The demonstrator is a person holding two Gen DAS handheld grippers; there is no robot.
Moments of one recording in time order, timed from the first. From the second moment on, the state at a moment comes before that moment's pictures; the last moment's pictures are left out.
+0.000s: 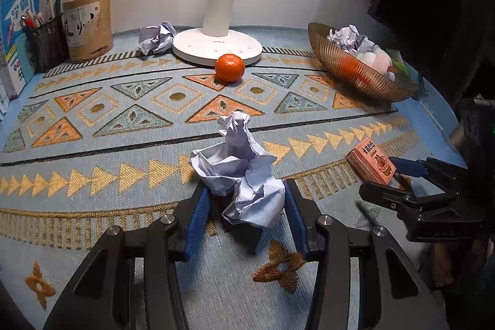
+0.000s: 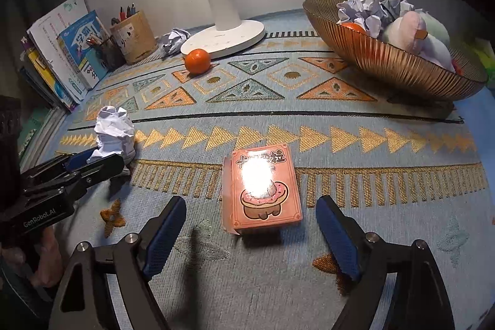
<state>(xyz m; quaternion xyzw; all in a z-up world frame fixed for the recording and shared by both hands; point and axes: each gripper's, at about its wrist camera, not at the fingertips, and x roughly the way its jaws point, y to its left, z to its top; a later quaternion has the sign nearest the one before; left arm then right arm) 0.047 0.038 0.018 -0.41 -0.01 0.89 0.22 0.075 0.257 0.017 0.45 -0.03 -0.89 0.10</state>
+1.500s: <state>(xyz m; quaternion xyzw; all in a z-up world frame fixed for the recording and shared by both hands) -0.063 0.236 0.102 -0.36 -0.02 0.87 0.34 0.023 0.491 0.109 0.30 -0.26 -0.92 -0.08</state>
